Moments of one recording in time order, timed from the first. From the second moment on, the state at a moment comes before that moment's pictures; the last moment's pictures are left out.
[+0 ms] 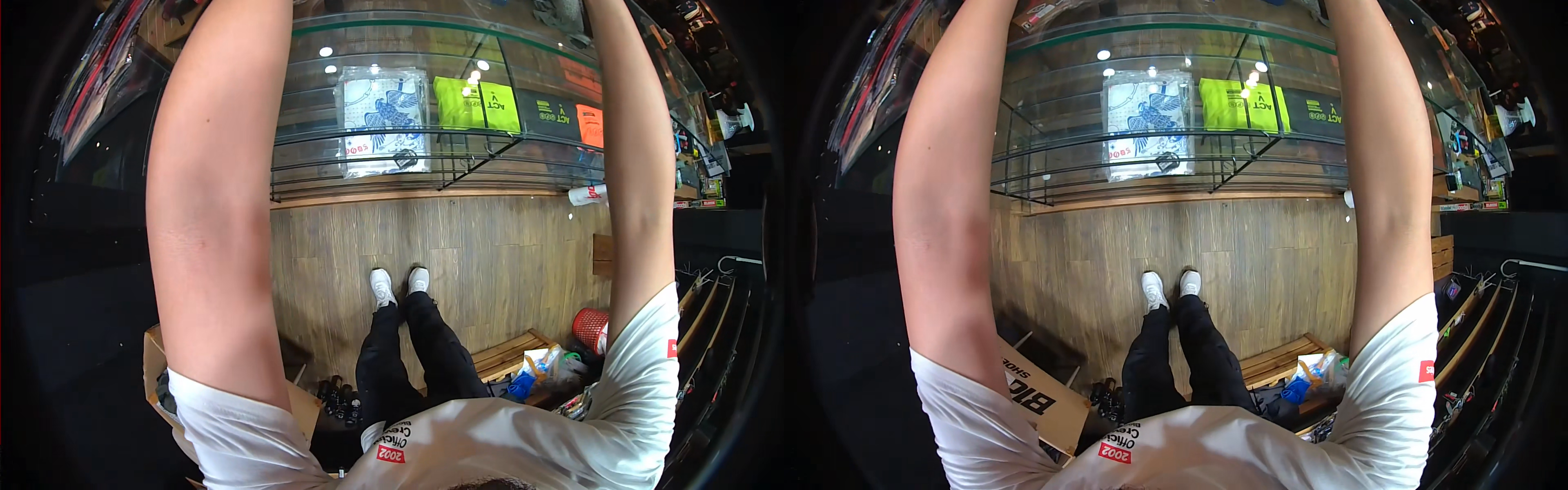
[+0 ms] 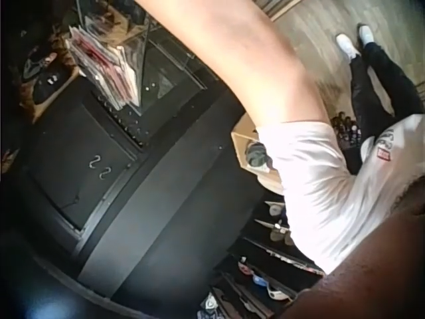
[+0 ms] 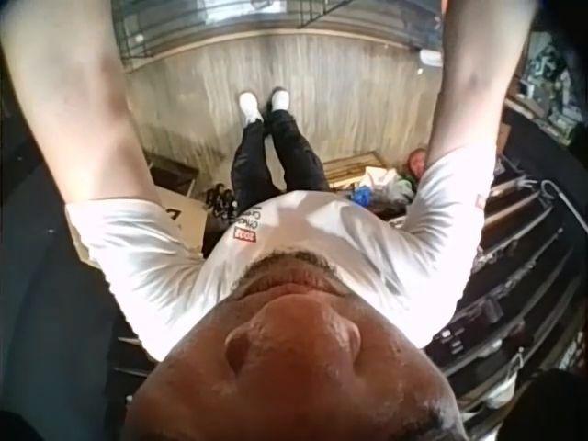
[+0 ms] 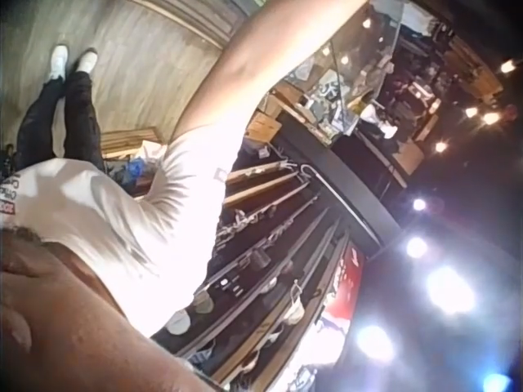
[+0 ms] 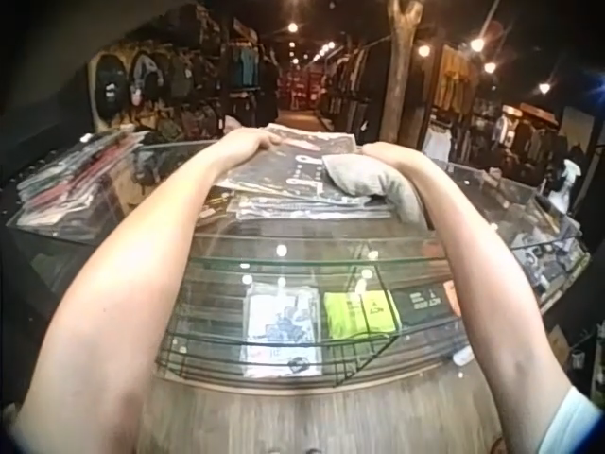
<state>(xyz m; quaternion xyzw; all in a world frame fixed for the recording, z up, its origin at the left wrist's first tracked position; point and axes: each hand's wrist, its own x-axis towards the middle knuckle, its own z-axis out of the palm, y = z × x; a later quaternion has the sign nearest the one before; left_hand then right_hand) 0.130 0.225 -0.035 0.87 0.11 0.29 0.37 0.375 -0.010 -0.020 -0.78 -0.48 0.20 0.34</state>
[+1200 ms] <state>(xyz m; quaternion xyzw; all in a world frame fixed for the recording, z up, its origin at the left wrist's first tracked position) 0.116 0.164 -0.058 0.75 0.21 0.34 0.52 0.295 -0.043 -0.026 -0.87 -0.40 0.08 0.28</state>
